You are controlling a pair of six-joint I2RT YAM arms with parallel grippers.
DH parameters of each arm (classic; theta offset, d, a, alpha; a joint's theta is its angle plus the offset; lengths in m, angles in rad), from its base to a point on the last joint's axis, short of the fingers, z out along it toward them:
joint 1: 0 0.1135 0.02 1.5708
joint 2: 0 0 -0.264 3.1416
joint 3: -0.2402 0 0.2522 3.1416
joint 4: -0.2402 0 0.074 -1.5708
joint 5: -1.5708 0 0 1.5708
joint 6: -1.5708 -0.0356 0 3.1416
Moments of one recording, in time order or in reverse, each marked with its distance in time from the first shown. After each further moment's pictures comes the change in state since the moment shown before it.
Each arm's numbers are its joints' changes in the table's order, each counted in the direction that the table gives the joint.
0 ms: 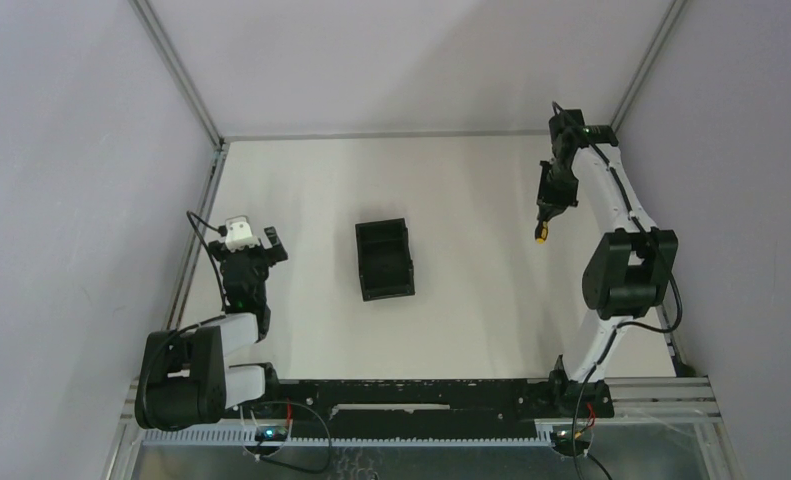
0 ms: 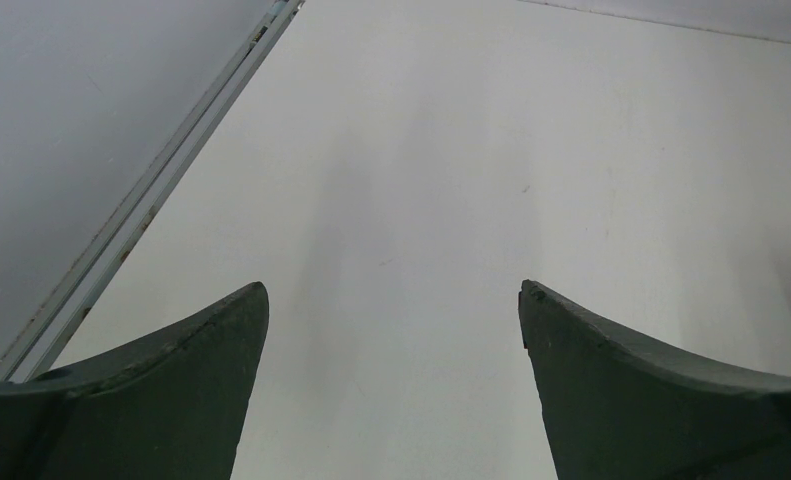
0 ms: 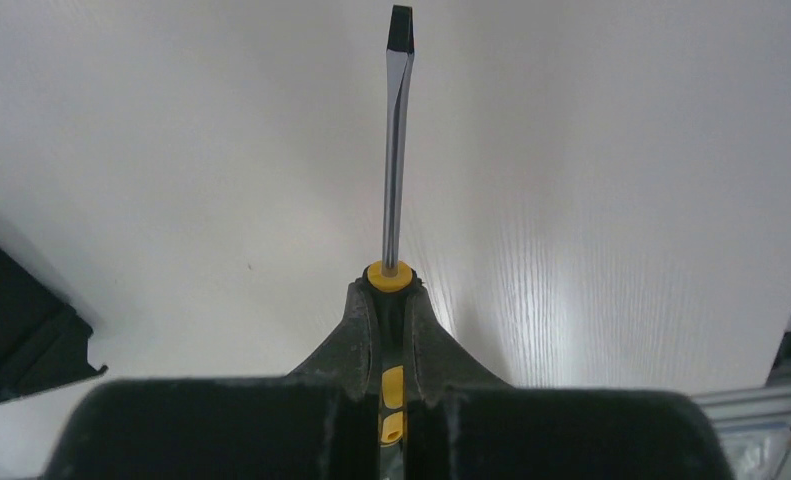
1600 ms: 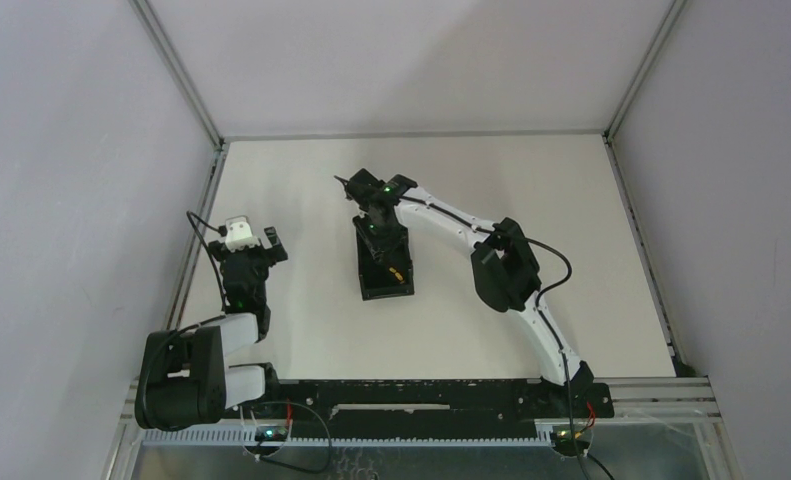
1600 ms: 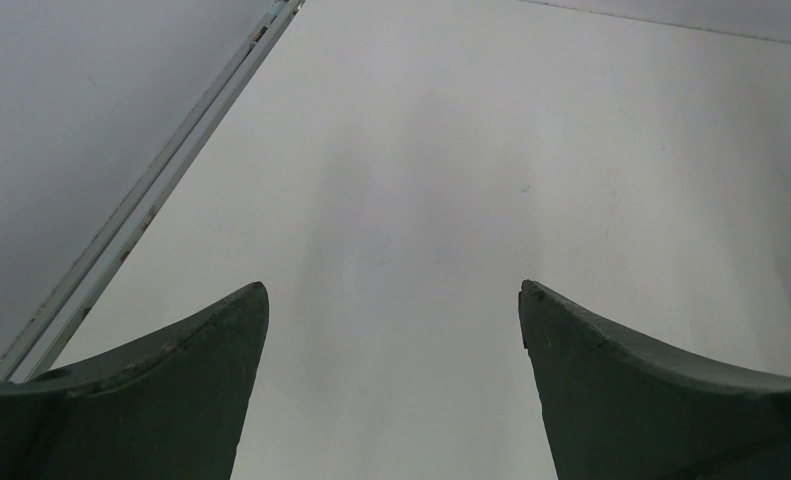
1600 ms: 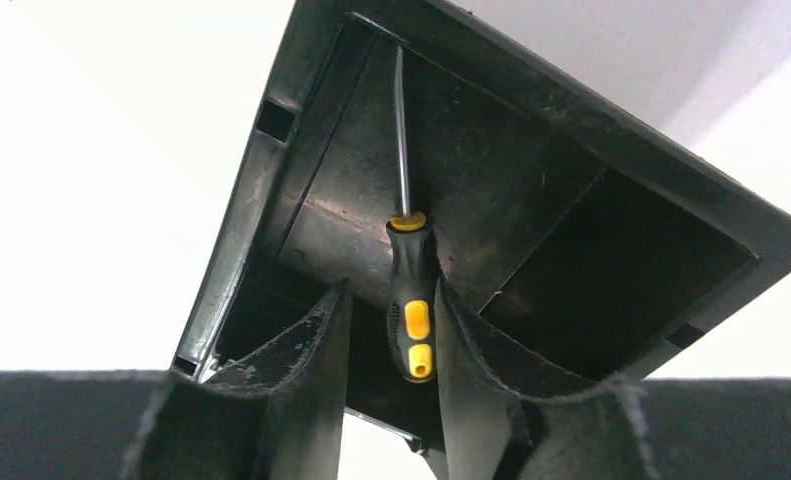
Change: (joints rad) left arm 0.000 0.000 0.000 0.000 0.000 0.000; right arm 0.807 -0.472 -0.364 0.175 0.081 0.017
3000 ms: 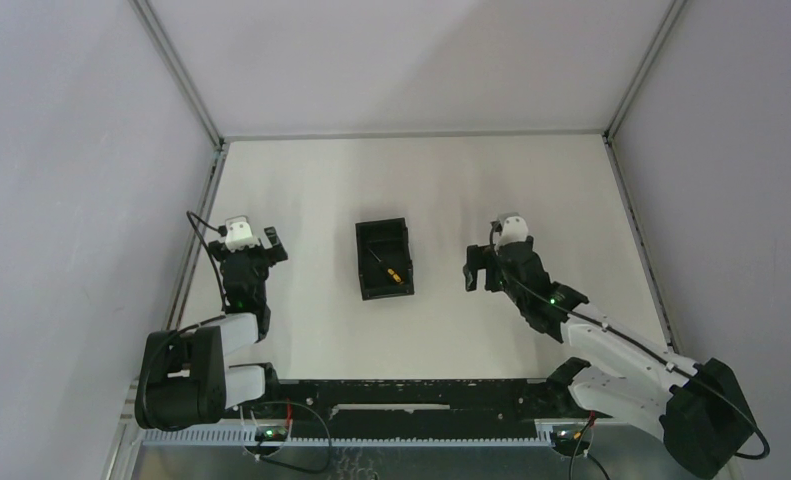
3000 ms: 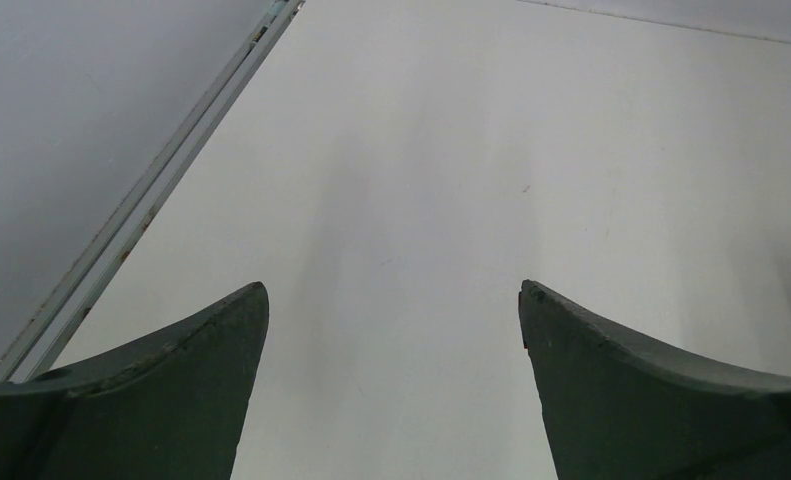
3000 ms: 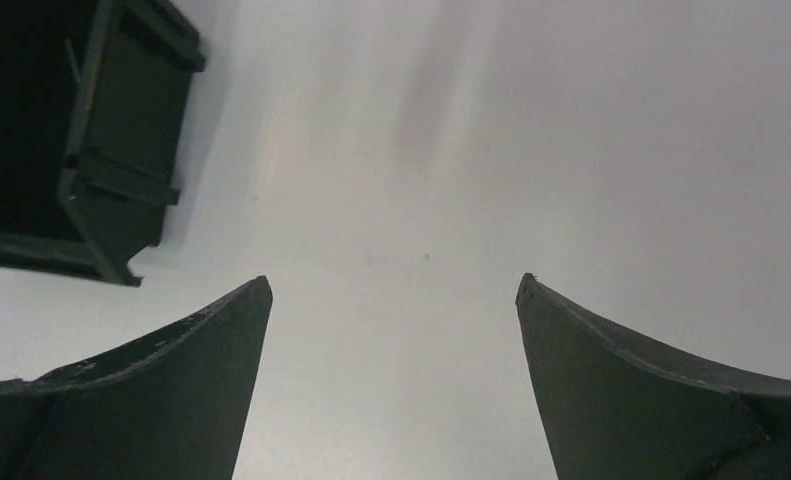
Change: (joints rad) left arm 0.000 0.000 0.000 0.000 0.000 0.000; right arm -0.198 1.332 1.565 0.892 -0.286 -0.052
